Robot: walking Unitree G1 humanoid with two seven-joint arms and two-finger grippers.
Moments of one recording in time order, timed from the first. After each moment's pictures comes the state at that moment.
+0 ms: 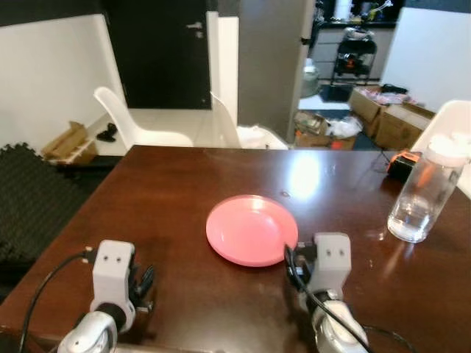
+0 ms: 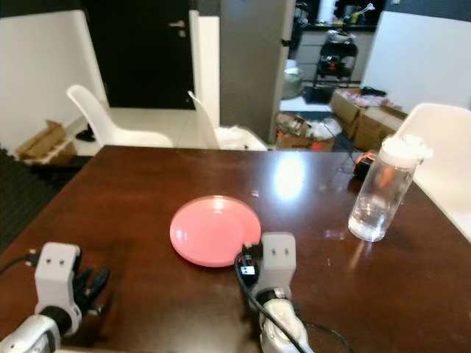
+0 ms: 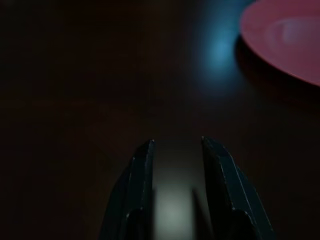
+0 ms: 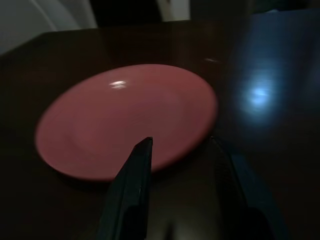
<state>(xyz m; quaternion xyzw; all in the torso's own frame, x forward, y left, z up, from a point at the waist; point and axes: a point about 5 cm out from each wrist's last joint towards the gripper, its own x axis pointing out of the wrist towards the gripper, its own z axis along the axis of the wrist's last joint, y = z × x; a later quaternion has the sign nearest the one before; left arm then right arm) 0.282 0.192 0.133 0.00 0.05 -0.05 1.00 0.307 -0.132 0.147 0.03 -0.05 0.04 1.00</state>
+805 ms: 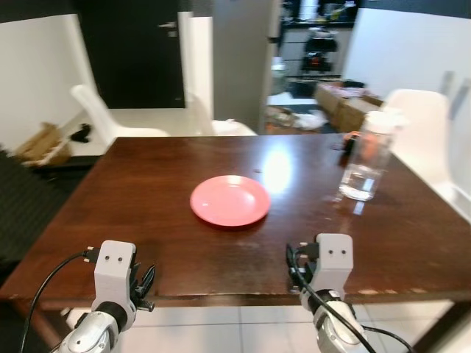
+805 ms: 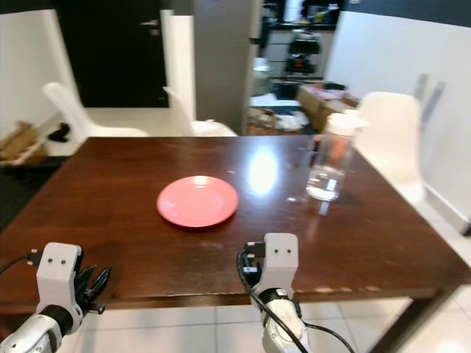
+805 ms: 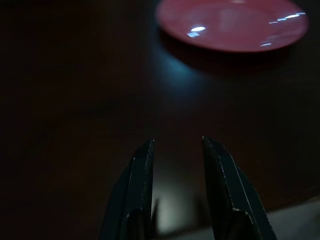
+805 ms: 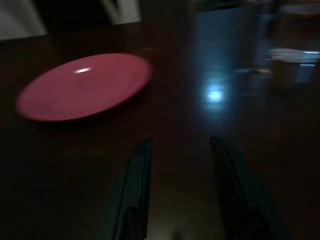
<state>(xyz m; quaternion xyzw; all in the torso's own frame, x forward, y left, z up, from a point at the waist) 0.285 0.191 0.136 0.01 0.05 -0.06 1.00 0.310 -0.138 0.147 0.04 -0.06 0.02 1.00</state>
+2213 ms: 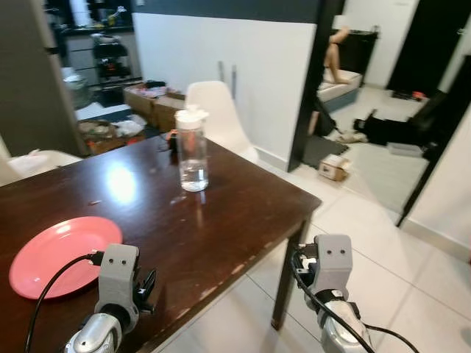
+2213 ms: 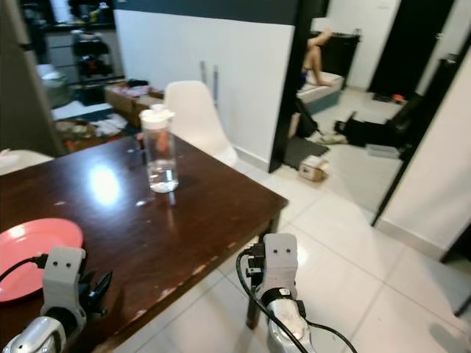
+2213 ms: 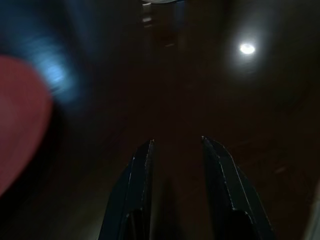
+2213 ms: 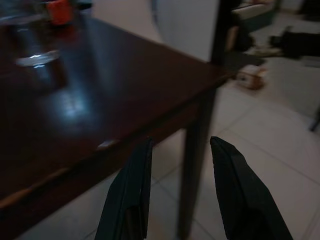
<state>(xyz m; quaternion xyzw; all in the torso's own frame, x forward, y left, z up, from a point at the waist) 0.289 0.186 0.127 0.01 0.06 -0.06 1.00 0.313 -0.147 0.144 -0.01 -0.05 0.00 1.00</state>
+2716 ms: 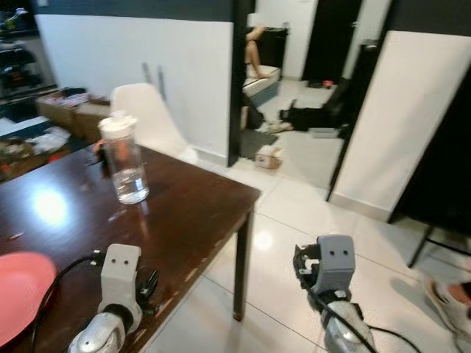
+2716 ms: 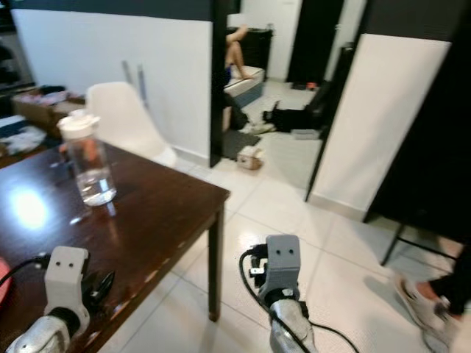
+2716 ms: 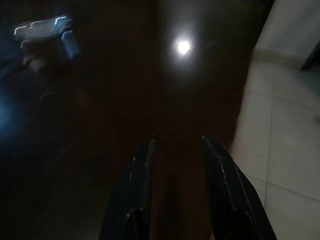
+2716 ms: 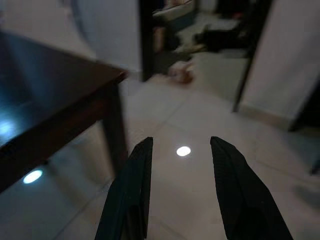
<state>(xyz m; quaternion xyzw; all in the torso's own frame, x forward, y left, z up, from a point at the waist) 0.291 0.181 0.129 0.01 0.05 -0.07 1.00 0.313 -0.151 0.146 -0.01 -0.06 0.00 1.00</state>
